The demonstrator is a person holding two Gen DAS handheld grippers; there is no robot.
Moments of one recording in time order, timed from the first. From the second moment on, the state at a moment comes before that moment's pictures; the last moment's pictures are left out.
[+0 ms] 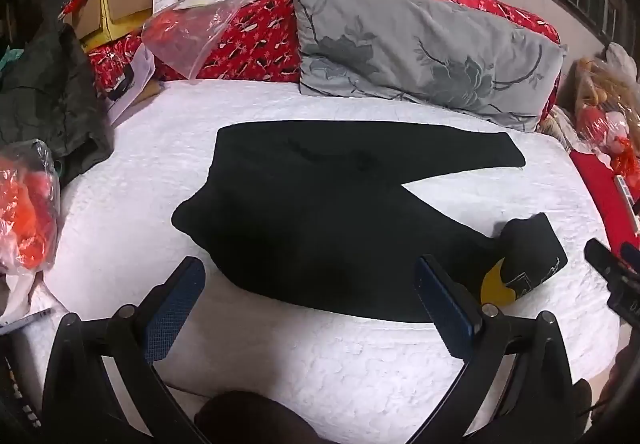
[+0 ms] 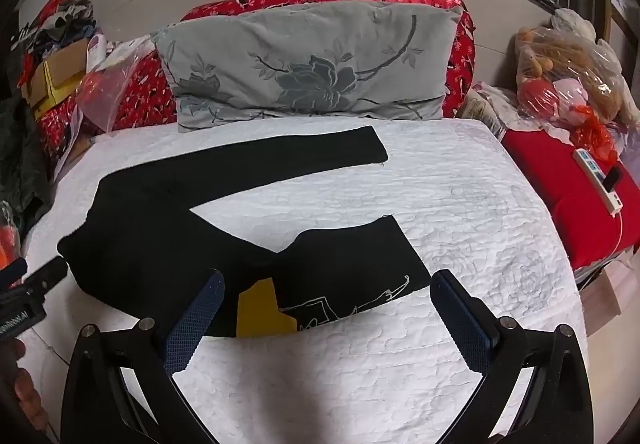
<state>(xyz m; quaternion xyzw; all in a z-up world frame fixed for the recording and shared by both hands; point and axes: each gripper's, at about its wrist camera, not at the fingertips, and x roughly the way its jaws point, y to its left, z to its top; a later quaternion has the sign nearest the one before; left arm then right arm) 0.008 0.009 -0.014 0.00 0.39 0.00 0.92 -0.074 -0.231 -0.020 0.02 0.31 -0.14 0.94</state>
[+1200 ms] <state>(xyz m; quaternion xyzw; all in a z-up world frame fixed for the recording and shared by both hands) 0.032 0.002 -0.022 -0.01 0.42 -0.01 0.91 -0.065 -0.240 -0.026 0.03 0.33 -0.12 0.94</state>
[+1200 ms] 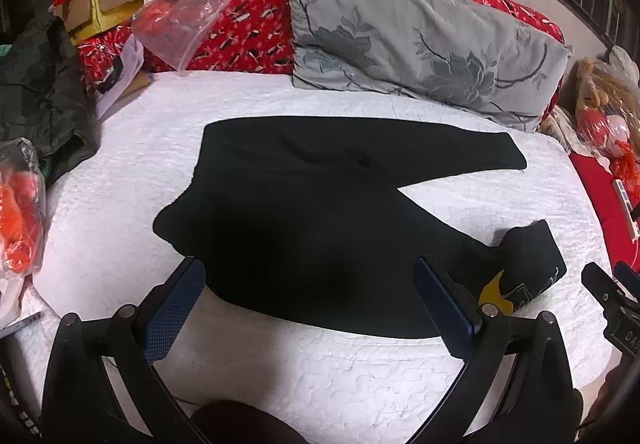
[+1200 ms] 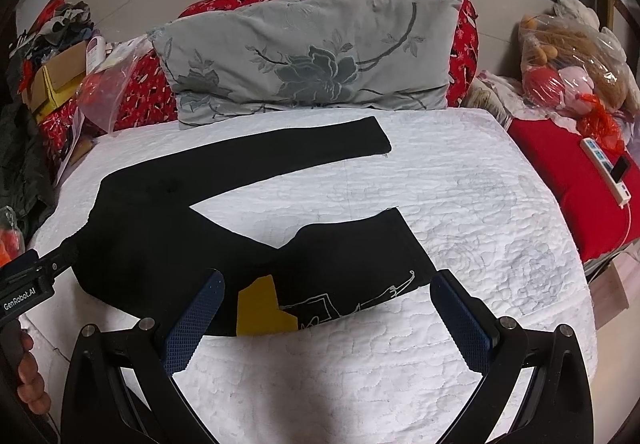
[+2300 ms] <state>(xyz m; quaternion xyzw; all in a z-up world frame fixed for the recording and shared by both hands) 0.087 0.002 -0.029 0.00 0.44 0.00 0.90 -0.011 -0.243 -0.027 0.03 0.36 -0.08 0.93</state>
